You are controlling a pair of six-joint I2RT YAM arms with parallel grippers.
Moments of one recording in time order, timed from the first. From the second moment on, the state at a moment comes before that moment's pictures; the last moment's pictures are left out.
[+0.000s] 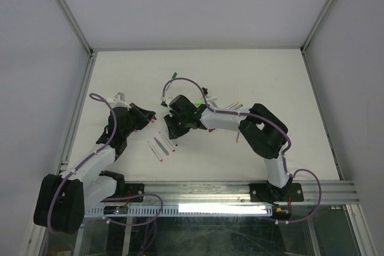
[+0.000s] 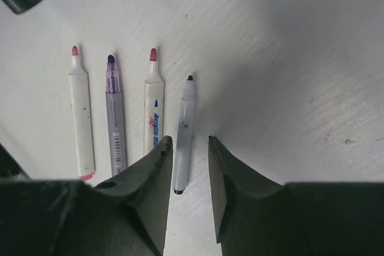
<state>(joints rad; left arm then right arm) -0.23 1.00 0.33 0.27 0.11 -0.90 0.97 1.99 1.31 -0.25 -0.20 0.36</state>
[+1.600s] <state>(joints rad) -0.35 1.60 0.82 -0.13 -0.16 -0.68 0.63 1.65 1.38 -0.49 -0.93 -0.09</state>
